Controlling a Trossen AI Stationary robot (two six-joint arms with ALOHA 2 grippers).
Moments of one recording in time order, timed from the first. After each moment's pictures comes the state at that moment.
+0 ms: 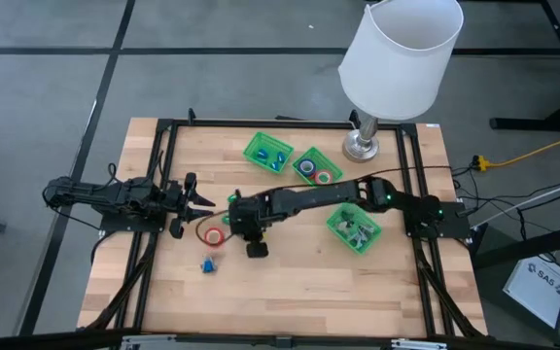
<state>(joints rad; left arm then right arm) -0.09 0.02 0.02 -0.02 -0.01 -0.17 0.11 2.46 2.13 -0.72 -0.15 -0.04</state>
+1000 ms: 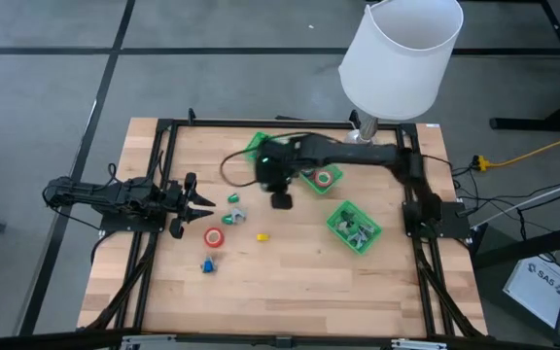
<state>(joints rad) -0.09 0.02 0.02 -0.02 -0.01 -0.17 -0.11 2.12 1.96 -0.94 -0.15 -0.23</state>
